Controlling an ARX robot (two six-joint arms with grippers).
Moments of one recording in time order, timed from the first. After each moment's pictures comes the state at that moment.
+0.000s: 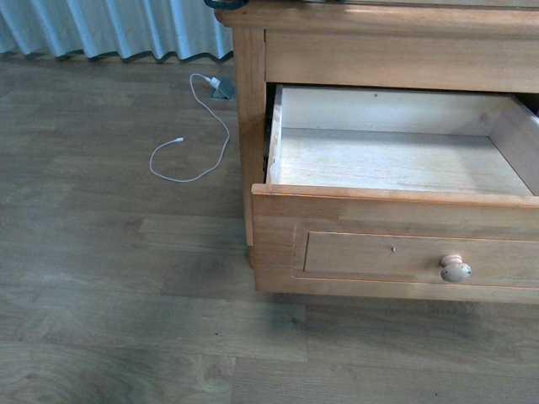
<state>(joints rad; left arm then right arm) -0.36 2.36 1.98 0.19 0.19 0.18 0.00 0.00 0.01 0.00 0.00 -0.01</state>
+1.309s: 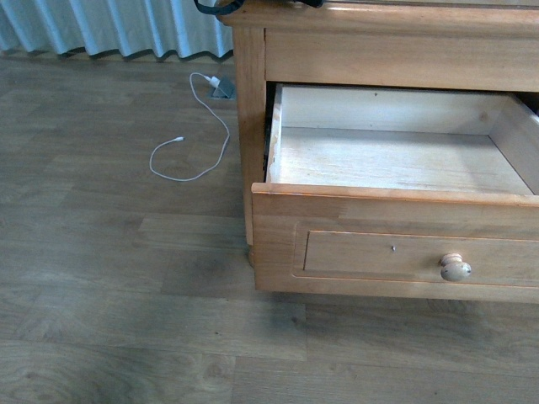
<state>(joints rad) -0.36 2.31 1.87 0.24 0.17 0.25 0.00 0.00 0.01 0.00 0.00 -0.01</state>
